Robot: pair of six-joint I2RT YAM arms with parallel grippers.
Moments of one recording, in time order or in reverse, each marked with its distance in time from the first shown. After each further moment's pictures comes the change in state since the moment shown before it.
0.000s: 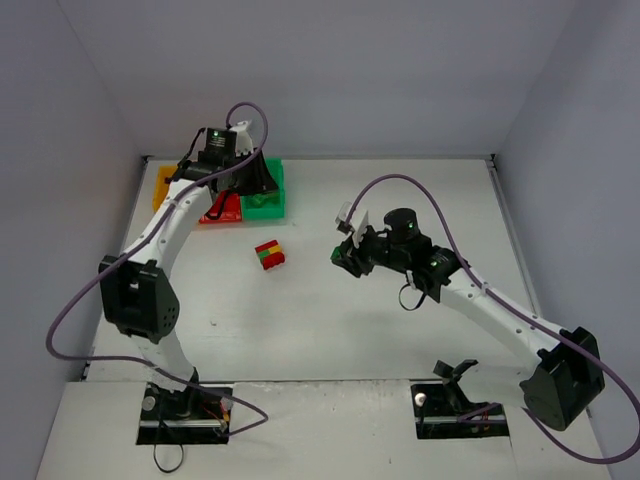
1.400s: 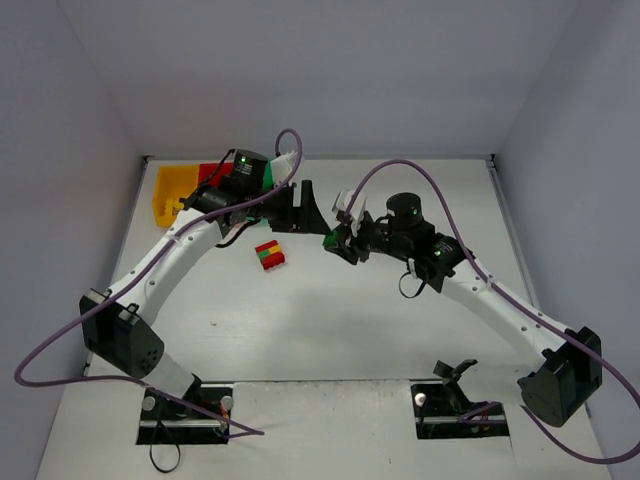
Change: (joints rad) left arm -0.229 -0.181 -0.107 -0.059 0.298 -0.084; right arm 0.002 0.021 0.134 -0.024 -0.084 -0.064
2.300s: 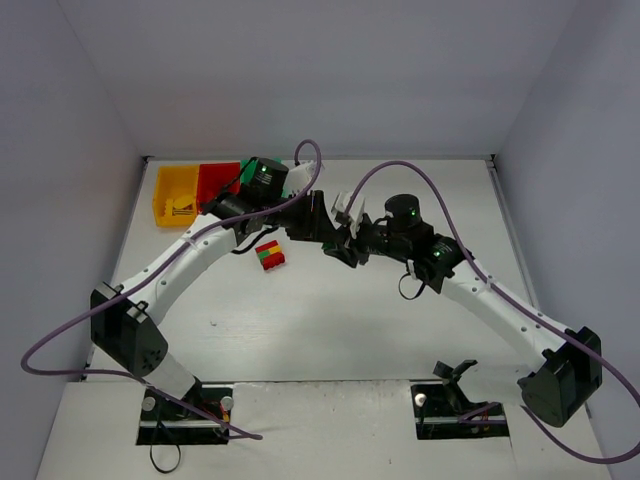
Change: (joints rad) left arm -0.105 0.029 -0.035 0.074 -0.024 -0.069; right arm 0.008 0.001 0.005 -0.020 -0.010 0.021
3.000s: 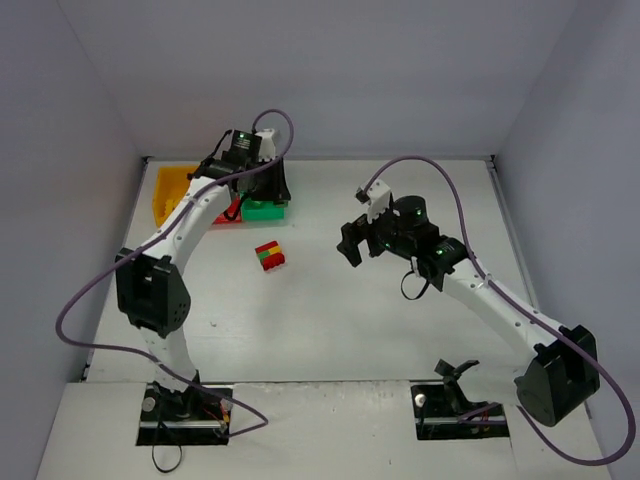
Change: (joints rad) left arm 0.209 0.201 0.207 -0.133 -0.355 0.226; right arm -0.092 0.011 -0.060 0.015 0.272 0.249
